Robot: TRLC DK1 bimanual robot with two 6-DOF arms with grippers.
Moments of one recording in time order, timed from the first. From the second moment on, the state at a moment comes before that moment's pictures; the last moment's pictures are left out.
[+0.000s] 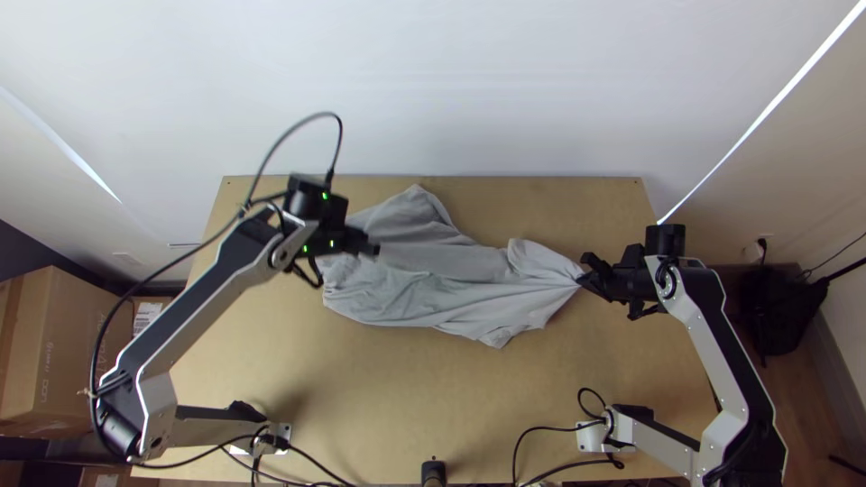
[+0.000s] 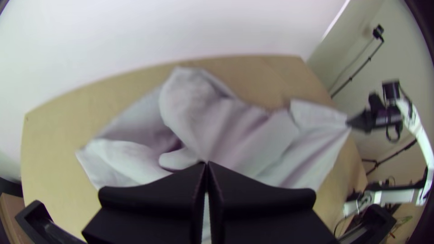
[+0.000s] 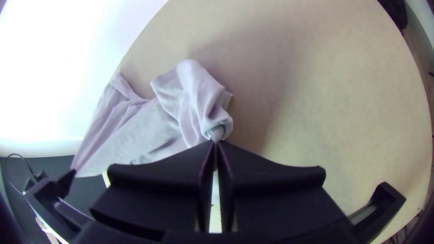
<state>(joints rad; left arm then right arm) -0.46 1.46 1.39 -0.75 0.09 -0.18 -0.06 1.22 0.98 -0.83 -0.40 0.54</state>
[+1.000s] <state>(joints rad) -0.27 1.44 1.25 -0.79 0.39 -0.05 -0.11 1.27 1.04 -0.90 -0.41 0.50</state>
